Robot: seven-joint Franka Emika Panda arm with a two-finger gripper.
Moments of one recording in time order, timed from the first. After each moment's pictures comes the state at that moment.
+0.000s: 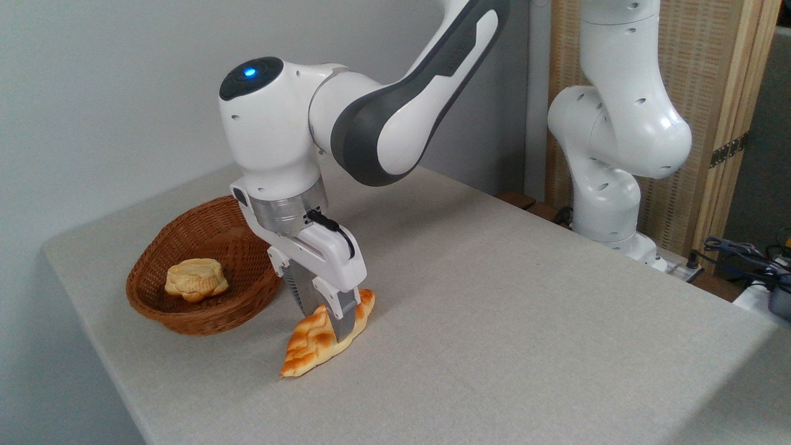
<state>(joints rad) -0.15 0.09 0.03 -1.99 -0.10 2.03 0.61</state>
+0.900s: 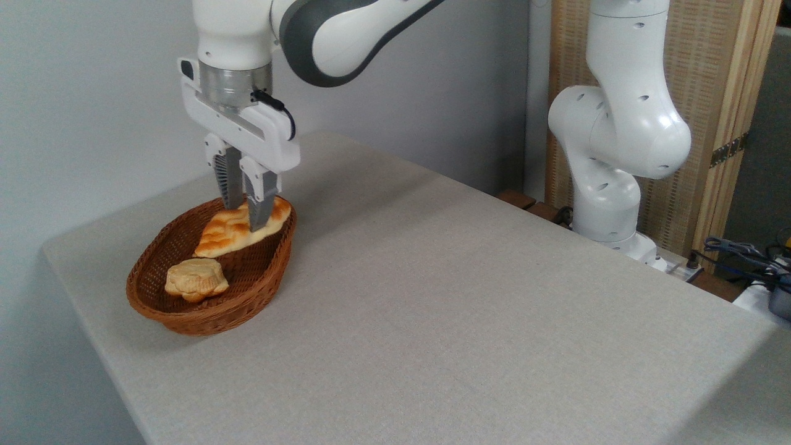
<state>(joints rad) -0.16 0.01 -0.21 -1.88 -0.19 2.11 0.29</state>
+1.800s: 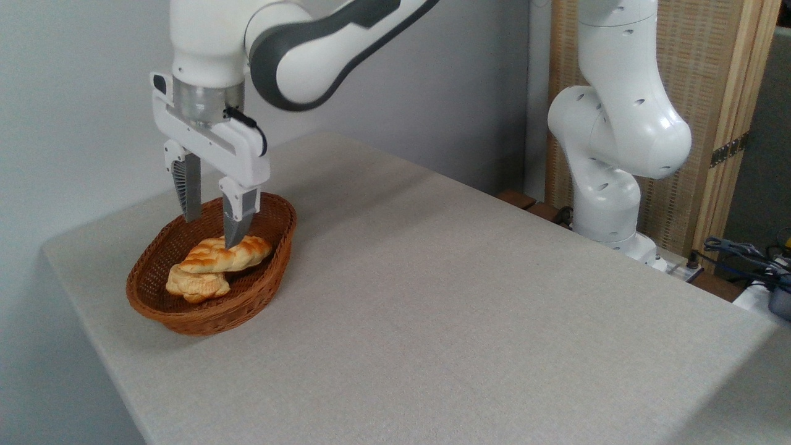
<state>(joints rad) -0.15 0.10 -0.24 -1.81 -0.13 2.18 0.22</state>
